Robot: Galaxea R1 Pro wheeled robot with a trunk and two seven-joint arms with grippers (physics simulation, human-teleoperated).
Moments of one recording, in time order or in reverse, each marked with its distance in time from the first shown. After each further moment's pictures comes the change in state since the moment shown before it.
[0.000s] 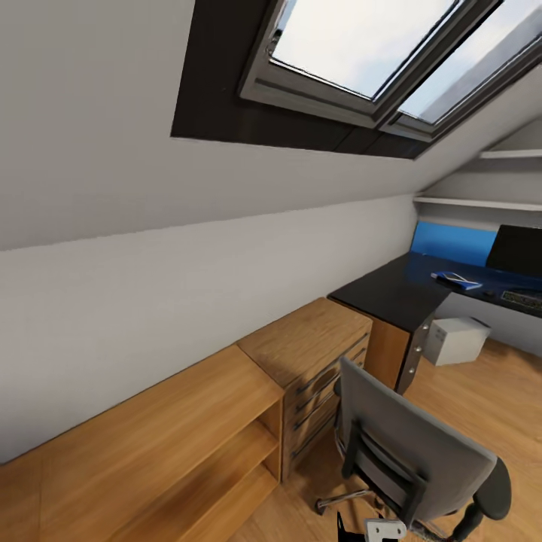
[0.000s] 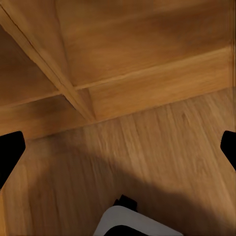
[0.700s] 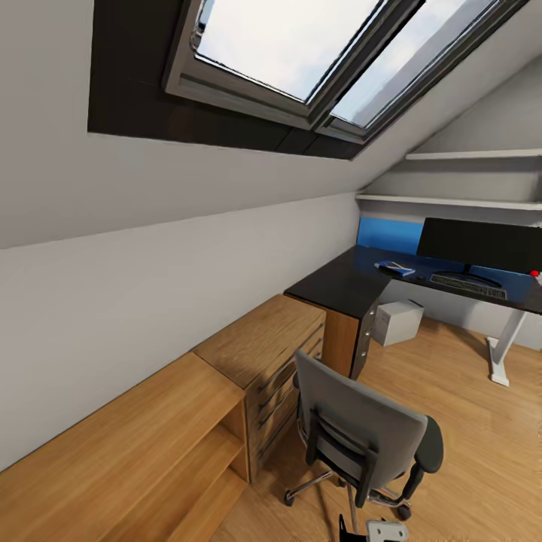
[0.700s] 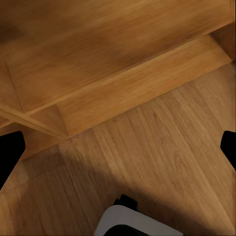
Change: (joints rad) left arm 0.000 0.000 0.000 0.000 0.000 0.000 0.000; right arm 0.000 0.001 -0.007 -0.001 -0.016 0.031 -0.016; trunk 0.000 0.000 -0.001
